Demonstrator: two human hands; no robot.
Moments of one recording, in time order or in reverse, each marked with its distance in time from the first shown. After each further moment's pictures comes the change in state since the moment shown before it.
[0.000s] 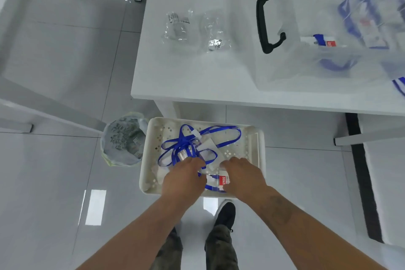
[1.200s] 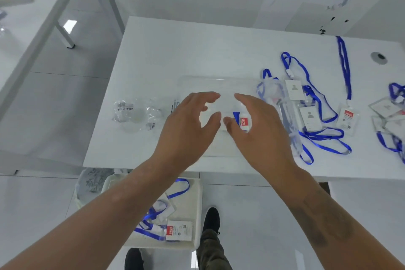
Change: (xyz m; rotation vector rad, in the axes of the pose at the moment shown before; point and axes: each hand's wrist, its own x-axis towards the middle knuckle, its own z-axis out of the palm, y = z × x) left_hand 0.016 0.305 -0.184 -0.379 0.503 0.431; right_hand -0.078 0.143 -0.312 0.446 0.817 -0.041
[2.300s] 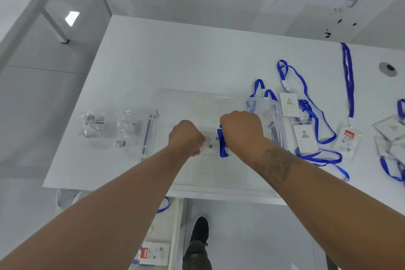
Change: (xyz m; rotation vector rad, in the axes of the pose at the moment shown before) left_hand 0.105 -0.063 0.115 0.115 -0.289 -0.805; right_hand 0.116 0.057 0.028 -0.749 -0.570 -0.199
